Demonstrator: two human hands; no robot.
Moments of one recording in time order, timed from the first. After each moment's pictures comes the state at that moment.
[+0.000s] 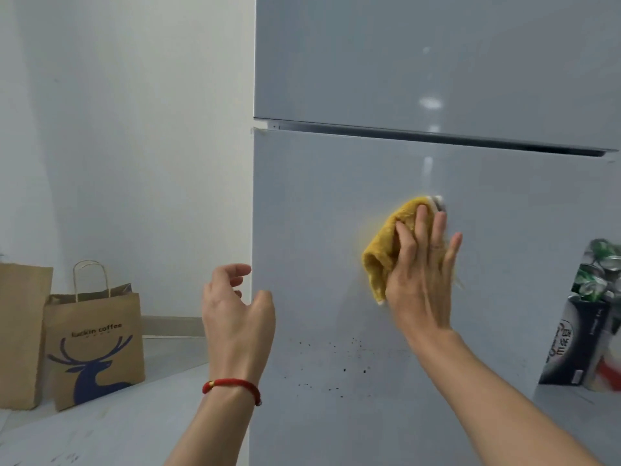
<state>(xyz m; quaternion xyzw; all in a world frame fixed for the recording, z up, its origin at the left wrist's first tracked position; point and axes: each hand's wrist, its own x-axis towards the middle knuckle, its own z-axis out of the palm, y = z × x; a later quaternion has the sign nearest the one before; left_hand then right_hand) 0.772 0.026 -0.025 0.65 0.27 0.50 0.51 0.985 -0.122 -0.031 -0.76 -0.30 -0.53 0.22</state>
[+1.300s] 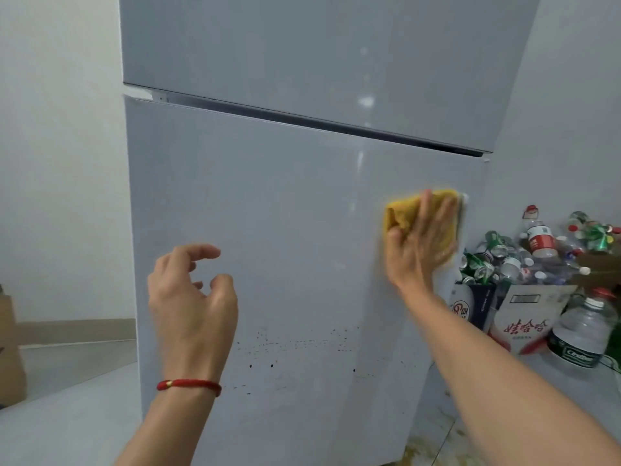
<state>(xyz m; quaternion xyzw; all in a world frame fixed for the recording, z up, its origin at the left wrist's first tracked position) 0.829 -0.041 -0.024 0.66 0.17 0.58 0.44 1.086 -0.244 0.000 -0.82 -0.14 -0.43 0.35</state>
